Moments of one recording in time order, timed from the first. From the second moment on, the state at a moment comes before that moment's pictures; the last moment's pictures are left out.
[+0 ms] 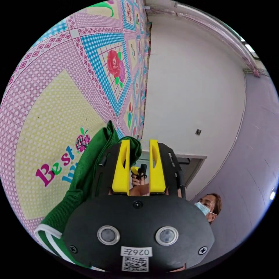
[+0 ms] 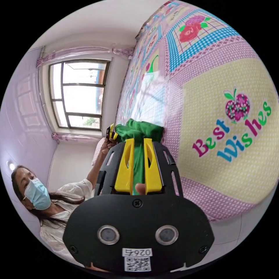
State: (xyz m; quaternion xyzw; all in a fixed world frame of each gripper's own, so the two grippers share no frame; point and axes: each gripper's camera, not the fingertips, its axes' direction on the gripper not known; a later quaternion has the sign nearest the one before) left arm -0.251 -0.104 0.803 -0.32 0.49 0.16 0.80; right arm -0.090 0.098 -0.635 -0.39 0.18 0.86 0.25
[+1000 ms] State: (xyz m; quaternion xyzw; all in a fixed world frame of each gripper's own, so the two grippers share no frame) left arm -0.122 0.039 0.855 -0.29 0.22 0.46 0.81; right arm -0.181 0.073 -0.377 -0.76 0.12 0.52 0.37
